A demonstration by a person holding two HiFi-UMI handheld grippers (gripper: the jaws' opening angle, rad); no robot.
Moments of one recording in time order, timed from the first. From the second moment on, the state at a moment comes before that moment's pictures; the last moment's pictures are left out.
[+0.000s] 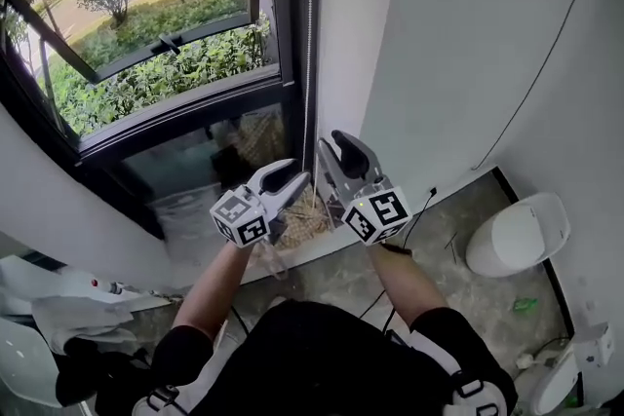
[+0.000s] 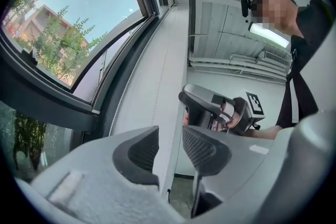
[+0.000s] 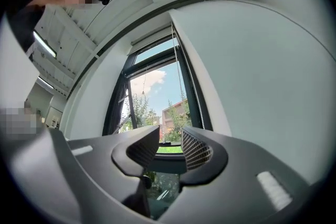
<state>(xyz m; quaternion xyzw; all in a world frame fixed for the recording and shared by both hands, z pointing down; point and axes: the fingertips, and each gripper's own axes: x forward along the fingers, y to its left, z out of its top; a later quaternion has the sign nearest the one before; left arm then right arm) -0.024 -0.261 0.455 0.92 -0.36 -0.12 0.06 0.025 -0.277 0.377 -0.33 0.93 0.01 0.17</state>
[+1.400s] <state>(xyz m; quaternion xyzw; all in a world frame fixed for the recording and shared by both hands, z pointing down) -0.177 -0.033 0.475 0.87 -0.48 -0.07 0.02 0.026 -0.052 0.441 -0.38 0.91 -0.09 0.14</state>
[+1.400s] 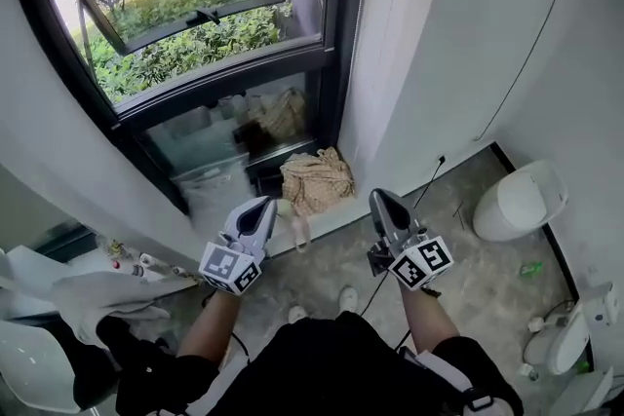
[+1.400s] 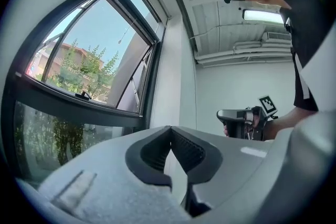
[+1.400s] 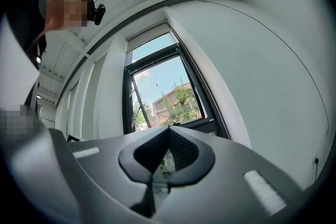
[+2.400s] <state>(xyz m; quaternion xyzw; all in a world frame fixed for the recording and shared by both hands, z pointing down) -0.163 -0.009 0.476 0.83 -0.54 -0.10 0.03 0.023 -0.065 0.451 -0.30 0.94 -0.09 0.13</state>
